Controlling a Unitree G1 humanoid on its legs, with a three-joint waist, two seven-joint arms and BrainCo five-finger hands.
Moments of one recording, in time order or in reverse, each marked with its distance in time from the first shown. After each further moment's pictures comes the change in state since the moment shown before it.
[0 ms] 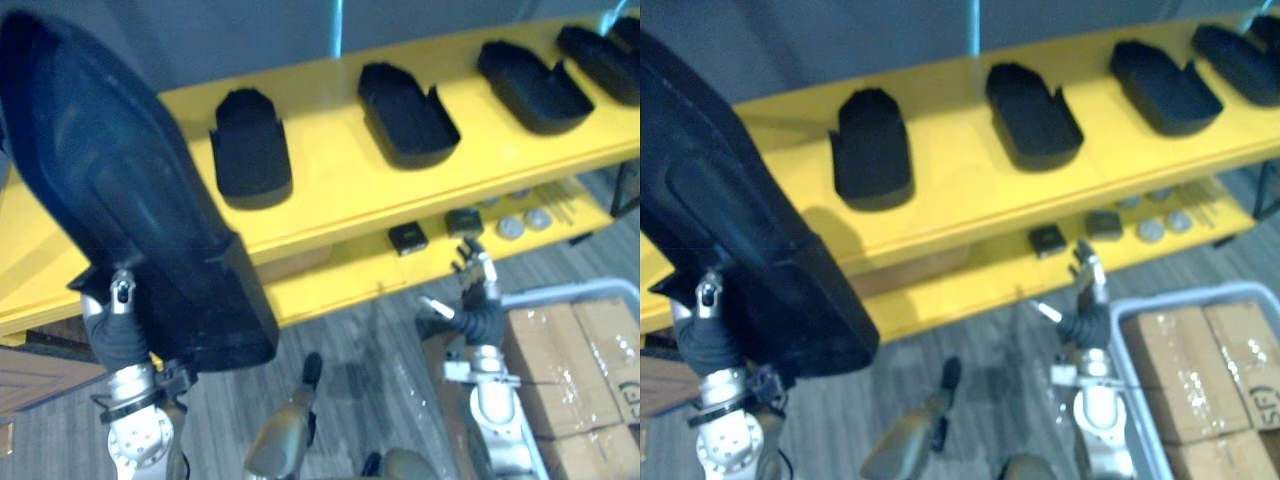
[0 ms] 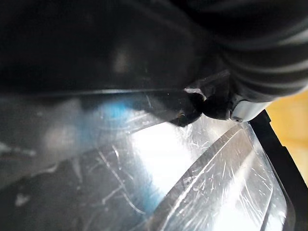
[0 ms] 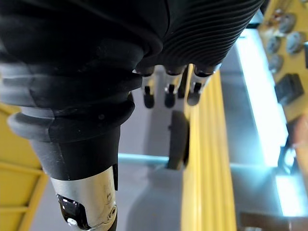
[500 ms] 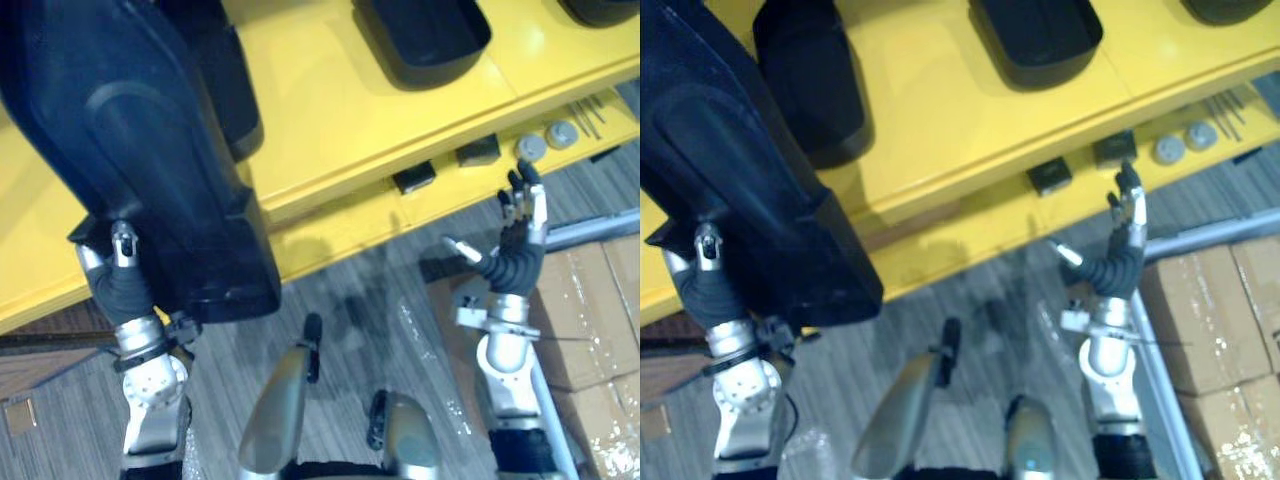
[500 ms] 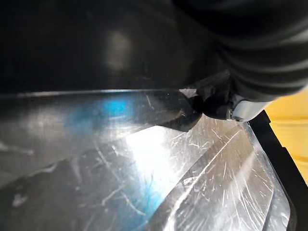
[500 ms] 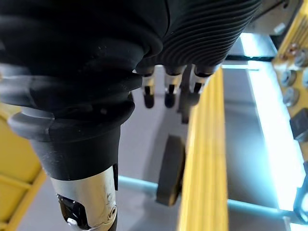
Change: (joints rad) left arm -0.127 0.010 0.015 0.122 0.047 0.021 0.155; right arm -0.087 -0.009 -0.046 -0.007 -0.072 -0.003 -0.085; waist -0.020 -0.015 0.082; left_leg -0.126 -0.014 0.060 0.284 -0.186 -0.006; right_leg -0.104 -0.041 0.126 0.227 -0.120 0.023
